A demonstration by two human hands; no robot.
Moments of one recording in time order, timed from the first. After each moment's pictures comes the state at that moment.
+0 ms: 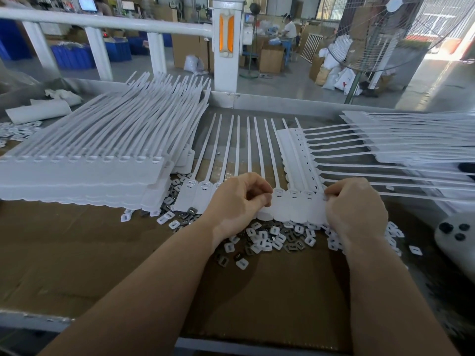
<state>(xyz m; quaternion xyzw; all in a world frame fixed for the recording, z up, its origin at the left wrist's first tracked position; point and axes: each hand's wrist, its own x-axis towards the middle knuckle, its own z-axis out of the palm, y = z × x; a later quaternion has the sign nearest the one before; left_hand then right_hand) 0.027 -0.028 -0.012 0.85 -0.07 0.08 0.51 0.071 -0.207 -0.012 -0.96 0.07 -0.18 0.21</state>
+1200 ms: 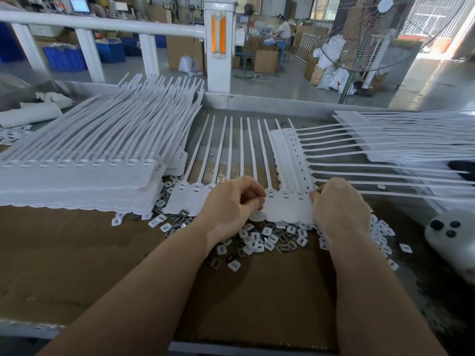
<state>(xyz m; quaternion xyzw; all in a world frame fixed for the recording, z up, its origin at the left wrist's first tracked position) 0.028 -0.030 -0.014 0.87 -0.08 0.09 0.48 0.071 -0.194 -0.008 -0.97 0.09 -0.14 0.16</state>
